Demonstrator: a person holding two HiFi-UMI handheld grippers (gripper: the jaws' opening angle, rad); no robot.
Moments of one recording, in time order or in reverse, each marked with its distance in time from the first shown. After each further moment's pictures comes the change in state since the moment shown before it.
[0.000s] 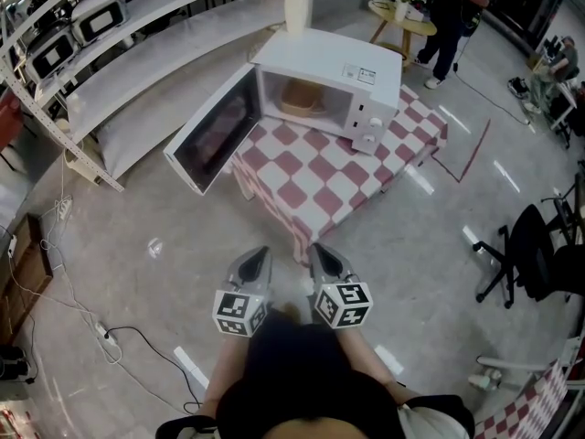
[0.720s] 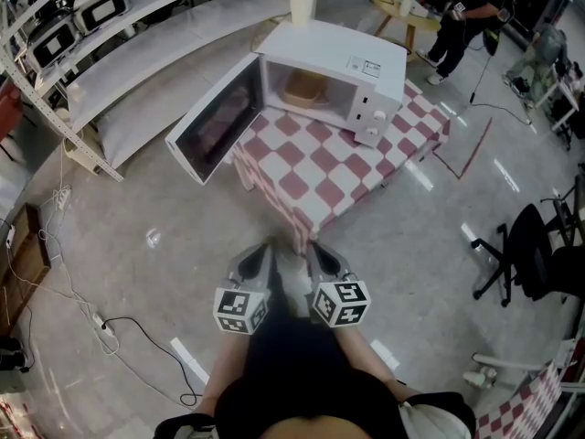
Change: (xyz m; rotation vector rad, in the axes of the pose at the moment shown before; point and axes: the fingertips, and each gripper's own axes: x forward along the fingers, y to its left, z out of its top) left arm -0.012 0.000 -0.008 -0.028 0.006 0.032; right arm -0.005 0.010 -0.017 0.010 0.050 0.006
